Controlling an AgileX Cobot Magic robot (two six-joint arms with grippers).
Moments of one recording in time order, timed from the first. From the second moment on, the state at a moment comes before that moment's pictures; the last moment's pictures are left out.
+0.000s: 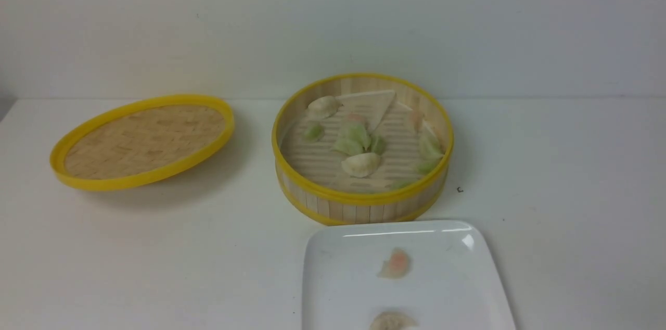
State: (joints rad) right arm 0.01 -0.01 -0.01 0.65 -0.04 0.43; left arm -0.08 -0.01 -0.02 -0.71 -0.23 -0.18
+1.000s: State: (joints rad) right arm 0.08 0.95 -0.92 0.32 1.05 -0.13; left arm -0.30 1.61 -1.44 -0.27 1.02 0.30
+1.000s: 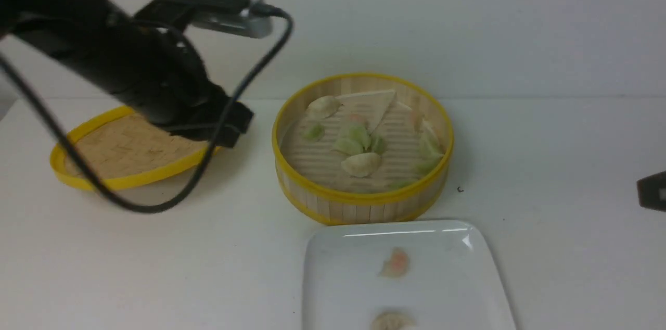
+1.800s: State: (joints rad) right arm 0.08 0.95 -0.92 0.32 1.11 -0.11; left arm -0.37 2.32 -1.98 -0.14 0.72 0.34
